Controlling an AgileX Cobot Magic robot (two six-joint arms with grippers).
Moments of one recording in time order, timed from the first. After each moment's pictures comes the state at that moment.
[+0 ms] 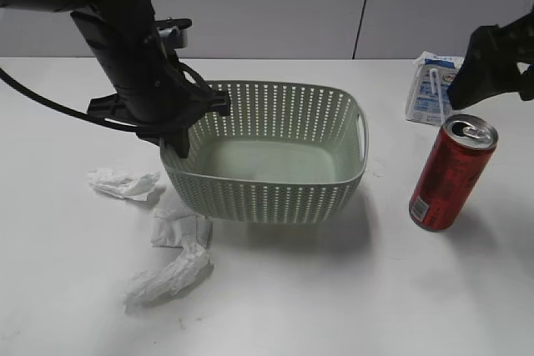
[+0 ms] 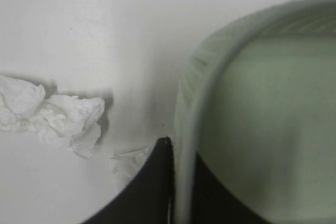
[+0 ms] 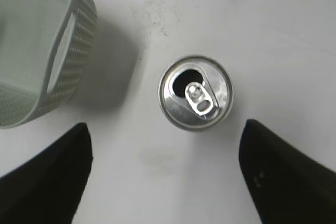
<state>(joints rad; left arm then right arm) -0.55 1.91 -1.39 -0.17 0.88 -0.35 0.24 1.42 -1.13 0.09 0.91 -0.01</state>
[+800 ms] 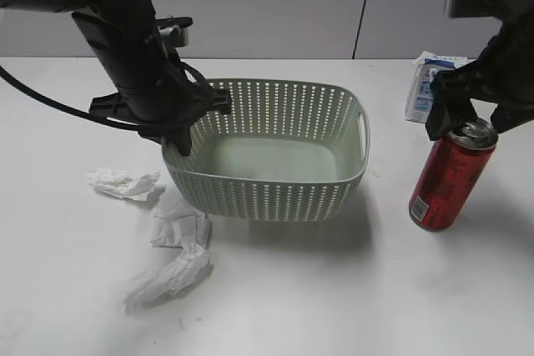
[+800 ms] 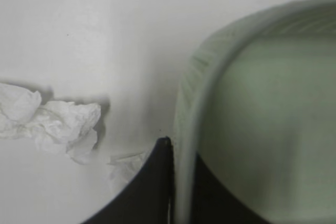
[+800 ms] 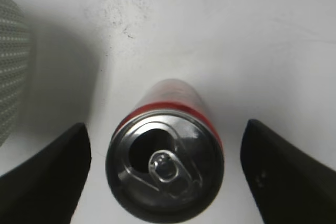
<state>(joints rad) -0.55 1.91 -1.39 -0.17 0.86 -0.35 0.24 1.63 -1.14 0.03 0.85 0.09</state>
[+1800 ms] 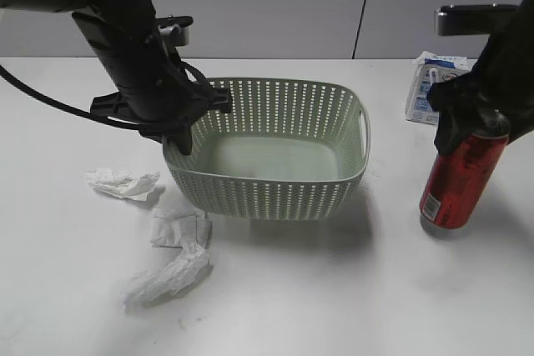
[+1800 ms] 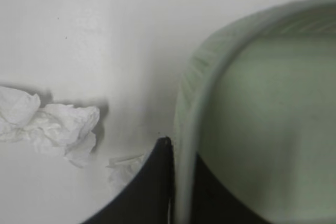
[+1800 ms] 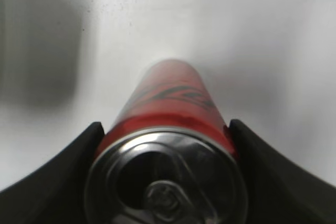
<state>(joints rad) -0.55 1.91 -1.39 -0.17 0.85 -0.35 0.24 1.71 -1.26 0.03 1.04 0.10</state>
